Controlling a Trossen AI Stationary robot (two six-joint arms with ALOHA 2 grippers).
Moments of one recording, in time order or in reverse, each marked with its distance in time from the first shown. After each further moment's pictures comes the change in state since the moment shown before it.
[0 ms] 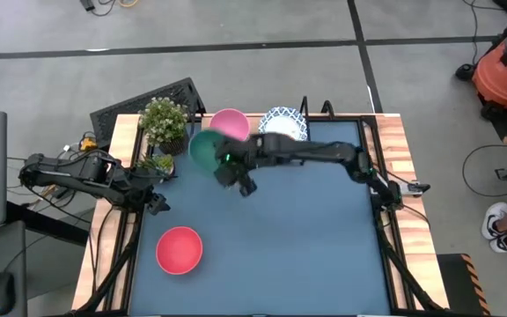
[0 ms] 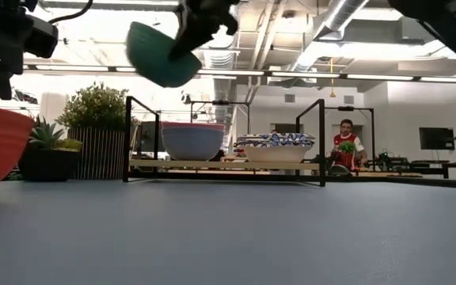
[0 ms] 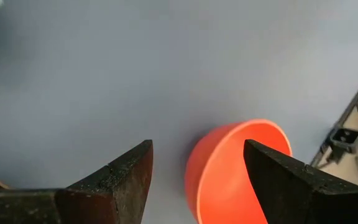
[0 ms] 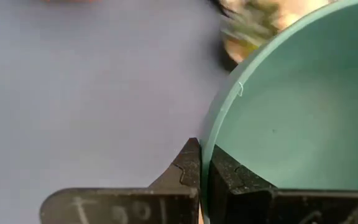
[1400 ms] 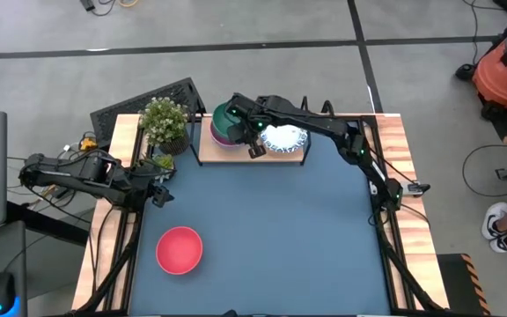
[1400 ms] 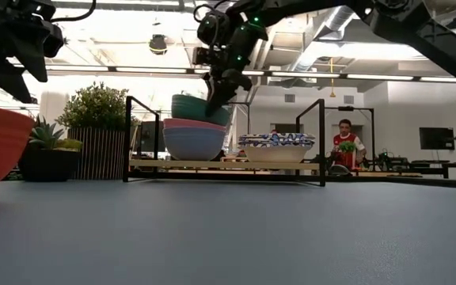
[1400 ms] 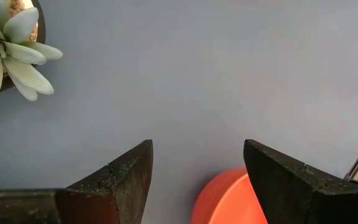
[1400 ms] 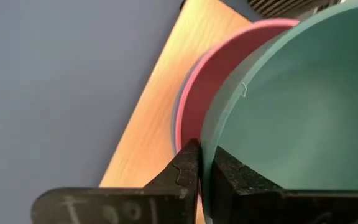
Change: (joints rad) left arm 0.000 0.000 0.000 0.008 -0.175 -0.057; right arm -0.293 0.076 -0.025 -0.076 -0.154 -0.065
